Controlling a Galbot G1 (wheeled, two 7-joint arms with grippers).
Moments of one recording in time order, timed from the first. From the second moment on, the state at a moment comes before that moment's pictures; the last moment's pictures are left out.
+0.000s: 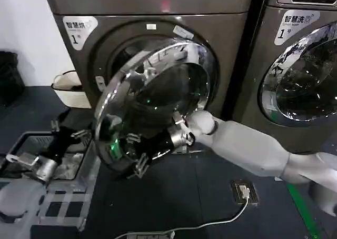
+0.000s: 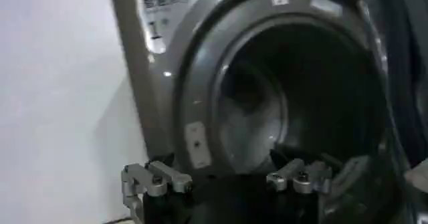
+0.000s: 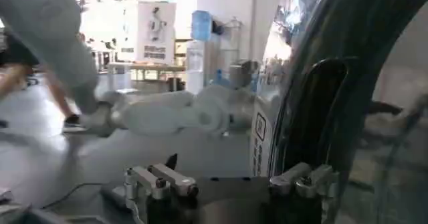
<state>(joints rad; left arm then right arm) 1.36 -1.01 -0.88 -2.04 -0.43 0.10 0.13 0.10 1.16 -0.85 1.41 1.04 0.07 -1.01</state>
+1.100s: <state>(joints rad) 1.35 -0.74 -0.64 -2.07 -0.41 -0.14 0.40 0.13 0.78 -0.91 1.64 1.06 0.11 -1.25</state>
